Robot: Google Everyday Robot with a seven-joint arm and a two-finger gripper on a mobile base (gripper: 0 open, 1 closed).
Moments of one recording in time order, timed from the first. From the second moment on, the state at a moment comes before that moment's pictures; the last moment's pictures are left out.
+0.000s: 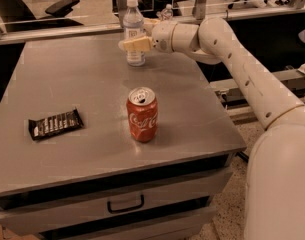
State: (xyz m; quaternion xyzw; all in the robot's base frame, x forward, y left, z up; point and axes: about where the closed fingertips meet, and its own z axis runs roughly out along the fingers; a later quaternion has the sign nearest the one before) arm 0.805 0.039 0.914 -0.43 0.60 0.30 0.61
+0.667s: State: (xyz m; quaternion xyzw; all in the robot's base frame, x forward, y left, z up) arm 0.796 0.028 0.938 -0.43 0.59 0.32 0.60
